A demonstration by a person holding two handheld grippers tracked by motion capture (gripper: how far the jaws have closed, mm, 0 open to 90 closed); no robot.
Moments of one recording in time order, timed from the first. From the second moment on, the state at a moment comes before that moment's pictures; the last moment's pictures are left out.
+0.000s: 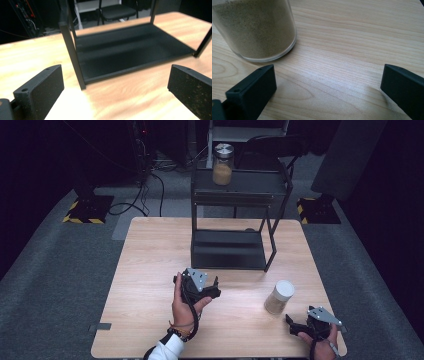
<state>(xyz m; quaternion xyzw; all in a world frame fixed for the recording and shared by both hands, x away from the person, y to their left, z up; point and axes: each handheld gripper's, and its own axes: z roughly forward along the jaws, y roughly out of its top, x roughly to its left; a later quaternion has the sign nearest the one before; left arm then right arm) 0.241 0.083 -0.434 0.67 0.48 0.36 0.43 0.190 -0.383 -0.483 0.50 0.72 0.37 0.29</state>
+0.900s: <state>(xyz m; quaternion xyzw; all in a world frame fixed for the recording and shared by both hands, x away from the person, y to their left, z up) 0.236 0.092 -0.479 0.70 0.50 0.31 0.40 0.190 -0.383 -0.483 0.50 0.72 0.37 0.29</state>
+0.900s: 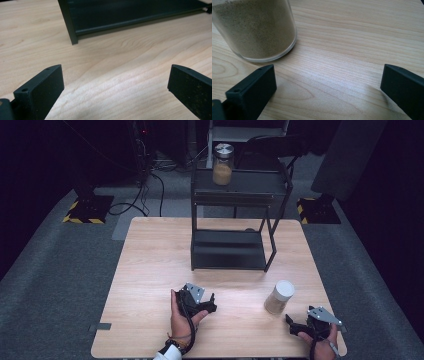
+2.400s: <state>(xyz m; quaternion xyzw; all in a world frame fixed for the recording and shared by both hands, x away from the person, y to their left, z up) 0.236 0.090 -0.489 0.70 0.52 0.29 0.38 0.189 -0.381 -0.484 0.50 0.72 0.37 0.30</state>
